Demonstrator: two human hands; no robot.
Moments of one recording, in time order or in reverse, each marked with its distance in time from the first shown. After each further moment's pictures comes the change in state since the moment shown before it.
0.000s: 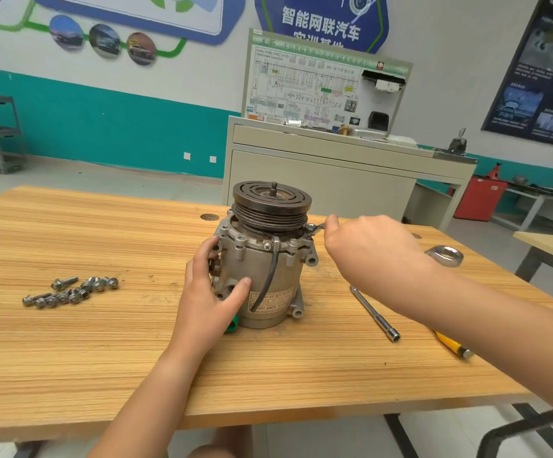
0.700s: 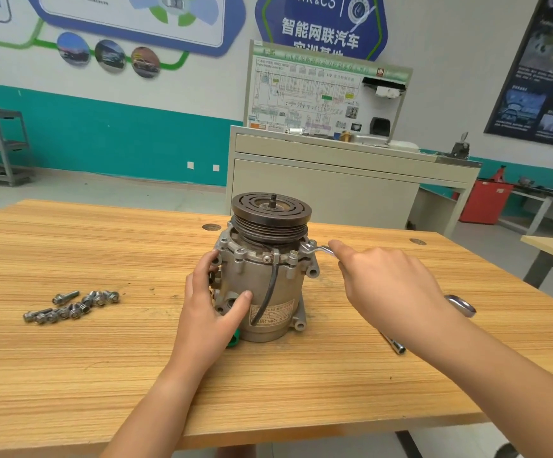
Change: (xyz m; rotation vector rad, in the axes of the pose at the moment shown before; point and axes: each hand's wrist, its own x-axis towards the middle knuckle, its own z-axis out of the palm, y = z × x) left_hand -0.002 0.003 0.000 0.010 0.009 0.032; right_hand -0.014 -0.008 0.036 0.392 0.191 0.251
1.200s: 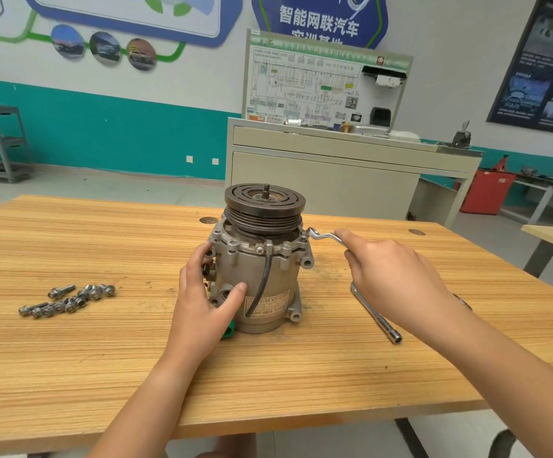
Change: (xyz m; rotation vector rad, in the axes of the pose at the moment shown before) left_hand 0.001 -0.004 0.002 0.005 0.008 0.005; right_hand -0.004 0.018 0.015 0.245 0.018 0.052
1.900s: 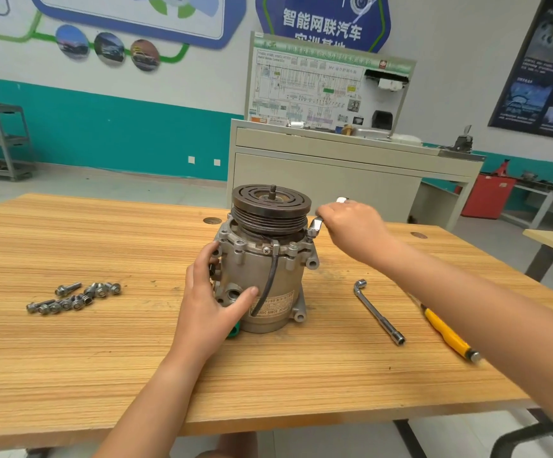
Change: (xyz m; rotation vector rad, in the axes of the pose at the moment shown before) left_hand 0.000 0.000 -0.001 0.025 -0.004 0.022; right_hand 0.089 0.009 0.040 -0.246 0.072 -0.304
